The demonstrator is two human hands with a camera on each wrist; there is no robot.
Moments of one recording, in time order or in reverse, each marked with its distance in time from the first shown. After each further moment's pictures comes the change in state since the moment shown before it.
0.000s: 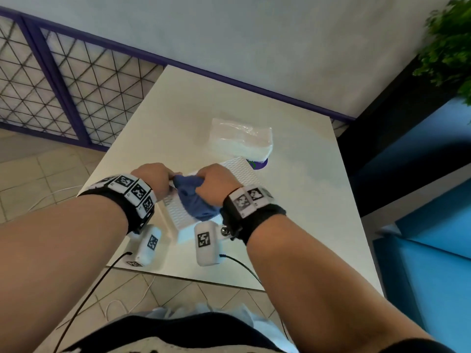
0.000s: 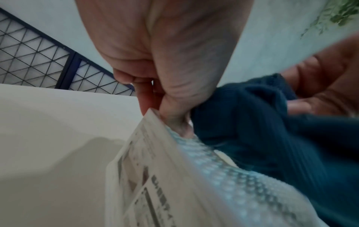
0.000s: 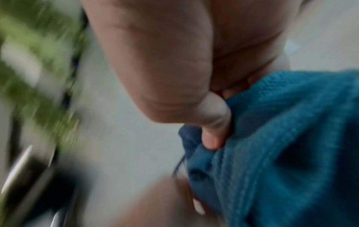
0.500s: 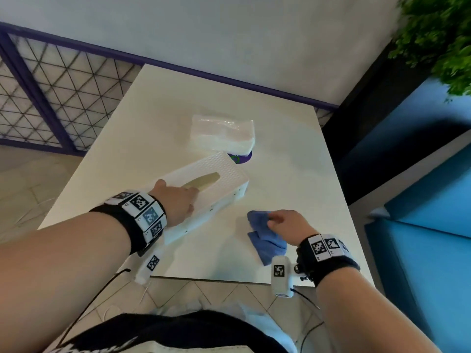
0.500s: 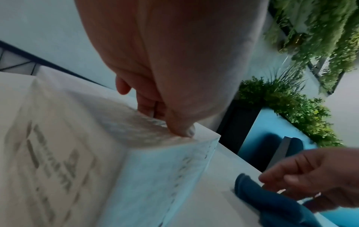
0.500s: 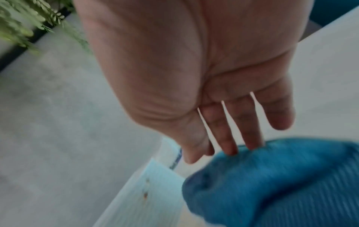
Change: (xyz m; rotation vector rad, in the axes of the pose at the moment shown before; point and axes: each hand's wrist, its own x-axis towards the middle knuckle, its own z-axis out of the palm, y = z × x) left_hand -0.023 0.073 0.026 0.277 -0.140 0.306; right_hand -0.104 0.191 0.031 0.129 -0.080 0.399
